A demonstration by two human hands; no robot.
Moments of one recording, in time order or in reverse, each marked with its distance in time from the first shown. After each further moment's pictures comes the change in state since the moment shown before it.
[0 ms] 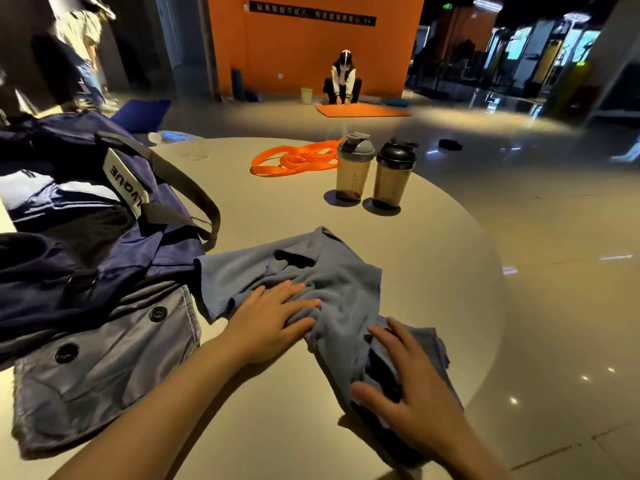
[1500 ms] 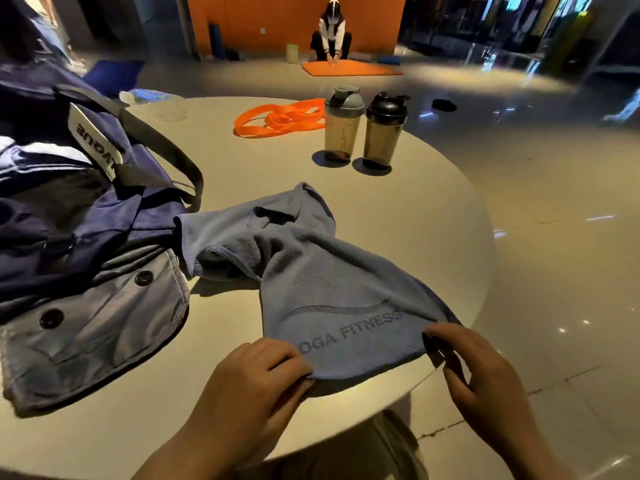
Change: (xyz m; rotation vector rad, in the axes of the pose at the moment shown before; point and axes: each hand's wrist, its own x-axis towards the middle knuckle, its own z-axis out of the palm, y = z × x) left_hand -0.116 0.068 0.021 -0.104 0.348 0.251; right_hand -0.061 0.054 -0.020 -0.146 0.301 -0.012
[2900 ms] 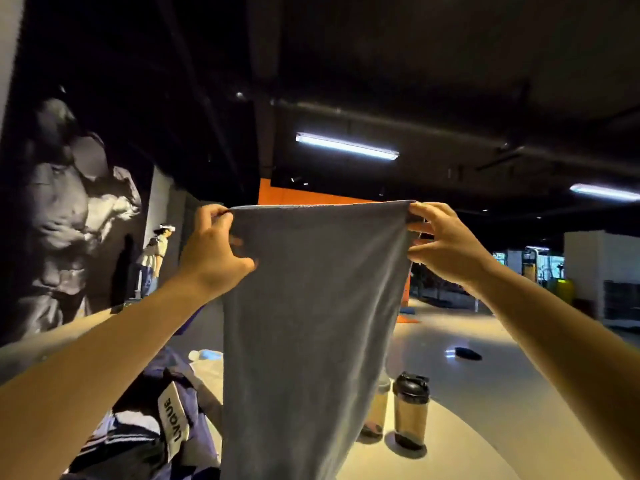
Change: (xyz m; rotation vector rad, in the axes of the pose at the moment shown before) left_hand 0.206 -0.039 -0.356 0.170 0.841 -0.212; right_hand 0.310 -0.242 -0.239 0.284 0.304 -0.396
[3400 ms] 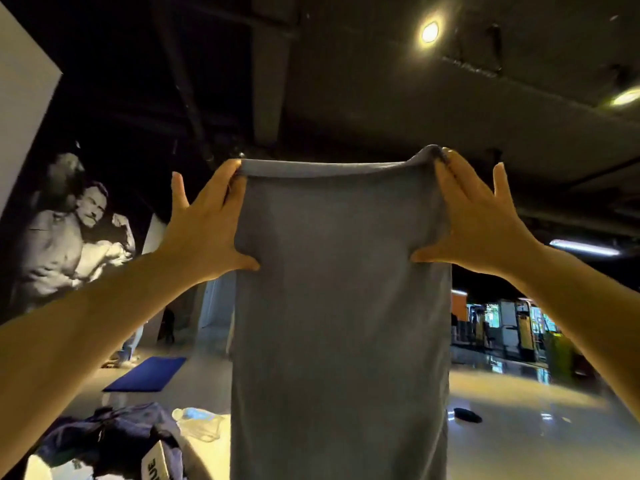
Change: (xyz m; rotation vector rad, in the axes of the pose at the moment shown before) left_hand 0.038 0.071 -0.098 0.590 0.206 0.420; right_hand 0.005 -0.073 -0.113 -0.979 0.306 -0.441
